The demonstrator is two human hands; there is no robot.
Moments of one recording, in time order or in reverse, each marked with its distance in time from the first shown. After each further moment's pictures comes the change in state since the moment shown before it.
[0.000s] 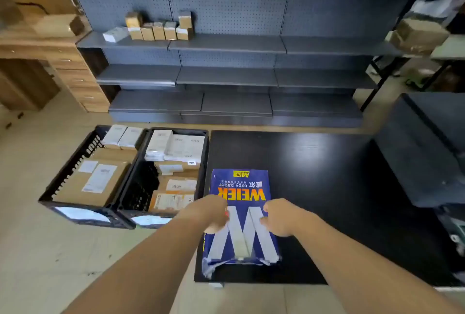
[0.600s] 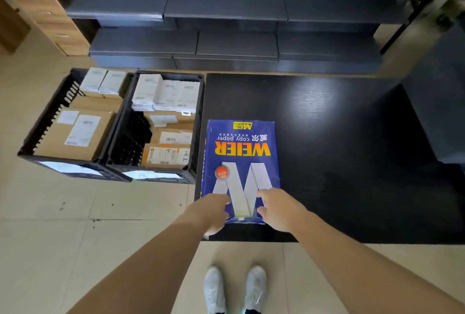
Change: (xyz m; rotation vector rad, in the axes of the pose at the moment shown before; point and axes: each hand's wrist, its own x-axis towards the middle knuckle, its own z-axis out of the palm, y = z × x) left_hand 0.045 -0.023 0.119 -0.140 -0.102 -0.059; right_hand 0.054 0.030 0.111 0.043 -0.026 -0.033
